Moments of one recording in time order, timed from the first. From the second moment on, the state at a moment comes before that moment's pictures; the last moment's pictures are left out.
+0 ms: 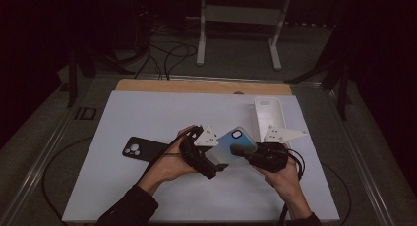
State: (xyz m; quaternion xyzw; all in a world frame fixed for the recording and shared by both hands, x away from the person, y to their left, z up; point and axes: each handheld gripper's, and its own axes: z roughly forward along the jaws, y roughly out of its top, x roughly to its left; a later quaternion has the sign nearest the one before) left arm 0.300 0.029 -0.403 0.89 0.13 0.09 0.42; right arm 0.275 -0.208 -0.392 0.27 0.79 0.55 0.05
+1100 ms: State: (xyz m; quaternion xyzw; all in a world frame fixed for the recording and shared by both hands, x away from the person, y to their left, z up) left arm 0.299 0.039 -0.408 0.89 0.09 0.01 0.45; right arm 0.278 -0.211 -0.392 0.24 0.80 0.54 0.06
